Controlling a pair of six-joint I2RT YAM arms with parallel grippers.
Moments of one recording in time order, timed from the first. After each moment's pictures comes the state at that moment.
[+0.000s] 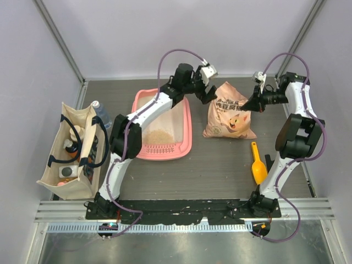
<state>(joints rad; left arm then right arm) -0.64 2.29 2.09 -0.14 0.53 0.38 -0.28 1.96 1.77 -1.30 -1.12 -1.31</state>
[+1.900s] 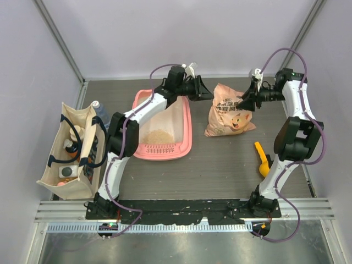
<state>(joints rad) -0.57 2.27 1.98 -0.05 0.64 -0.81 -0.23 1.95 1.81 -1.32 -1.19 -1.34</state>
